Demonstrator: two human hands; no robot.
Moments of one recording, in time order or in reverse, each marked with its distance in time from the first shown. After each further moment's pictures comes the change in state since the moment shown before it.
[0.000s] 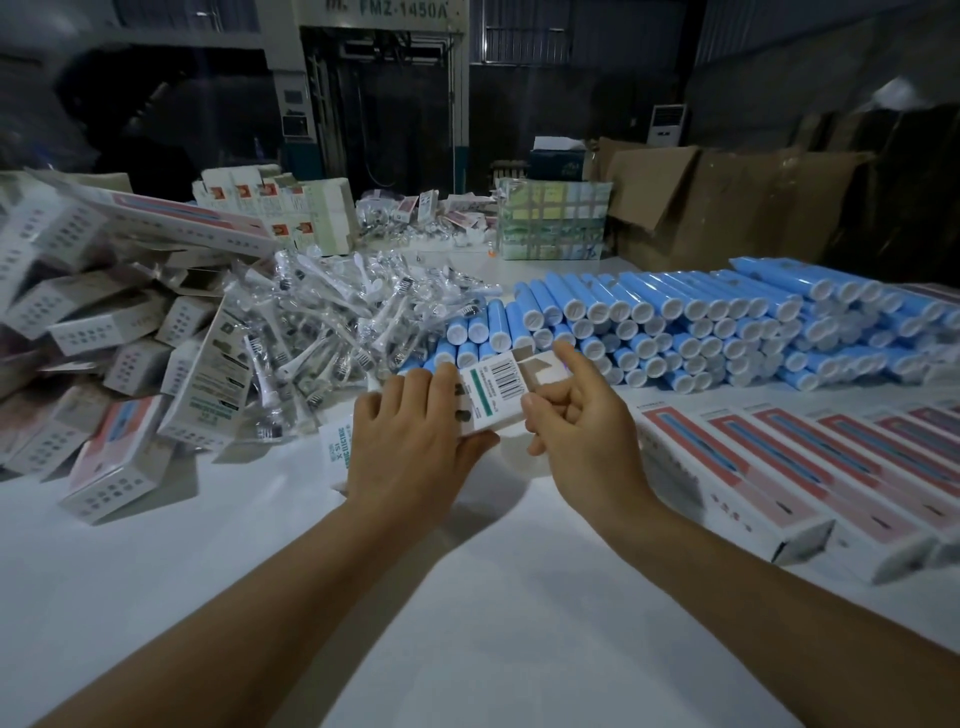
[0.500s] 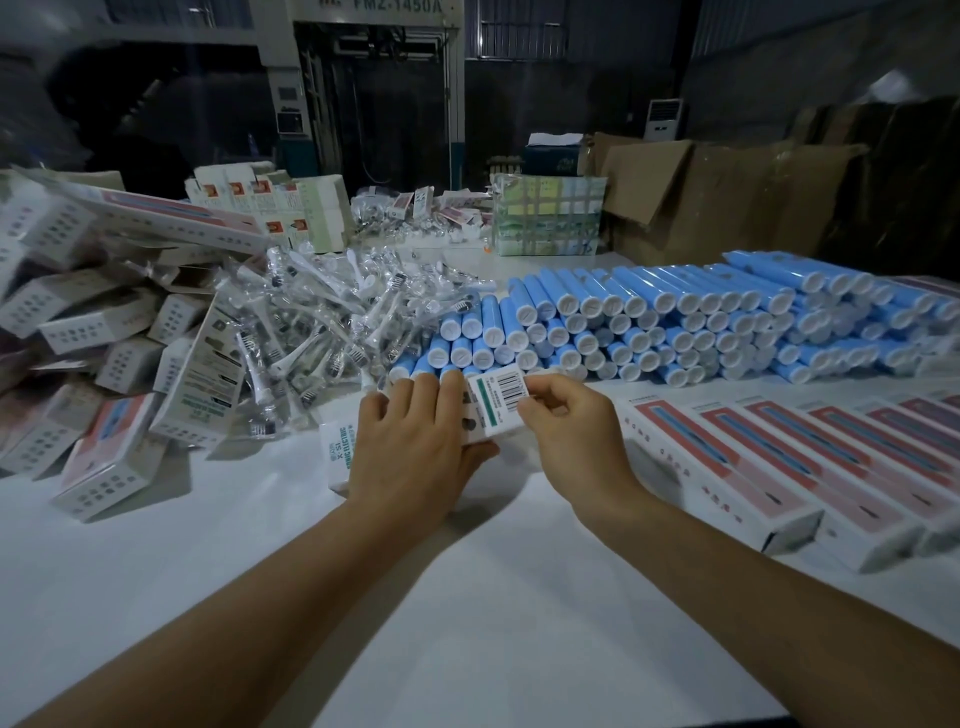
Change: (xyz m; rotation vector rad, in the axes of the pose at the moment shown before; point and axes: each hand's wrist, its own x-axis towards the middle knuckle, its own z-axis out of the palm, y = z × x) left_hand -0.002 0.005 0.009 0.107 -0.008 0.068; right_hand 0.004 0.011 0.000 -0.019 -0.028 0.089
